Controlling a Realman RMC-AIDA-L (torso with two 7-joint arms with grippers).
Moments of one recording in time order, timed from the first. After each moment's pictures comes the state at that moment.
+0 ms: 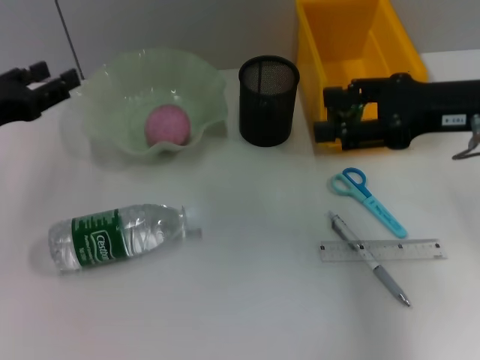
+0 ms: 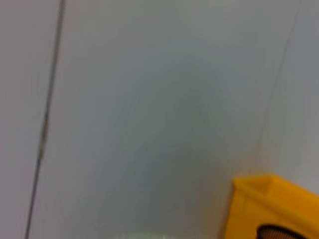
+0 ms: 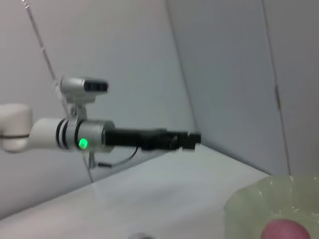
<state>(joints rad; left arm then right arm) -0.46 -2.06 0.74 0.80 1.67 1.23 -1.54 0.51 2.01 -0.80 -0.99 -1.83 -1.69 1.70</state>
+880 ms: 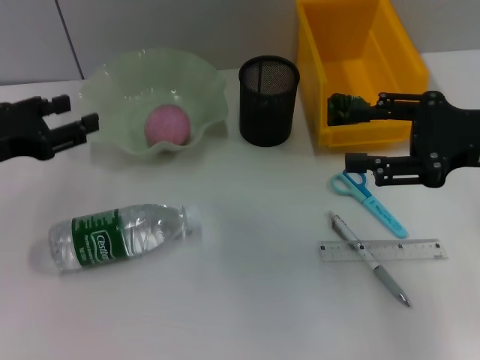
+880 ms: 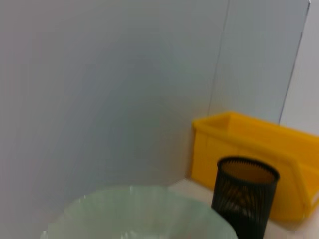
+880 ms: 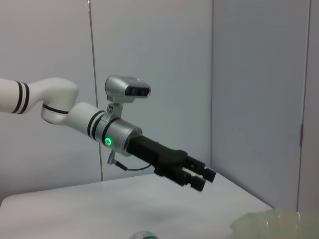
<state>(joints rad) -0.44 -2.01 0.87 0.81 1.75 1.27 -1.49 0.45 2.03 -0.66 -0.95 -1.84 -1.84 1.36</state>
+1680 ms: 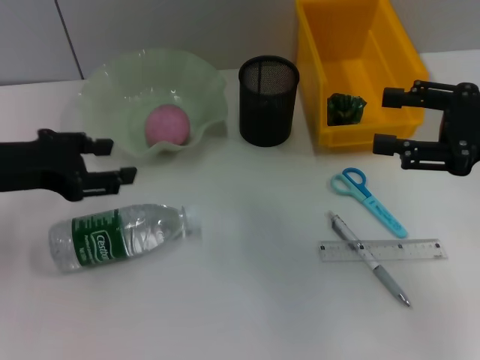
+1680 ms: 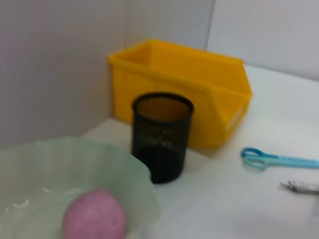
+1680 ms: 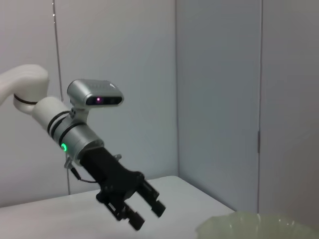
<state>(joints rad) -0.46 -2.06 0.94 1.11 2.07 1.47 -1.72 0.43 2.02 -0.56 -0.94 -1.84 -1.84 1.35</state>
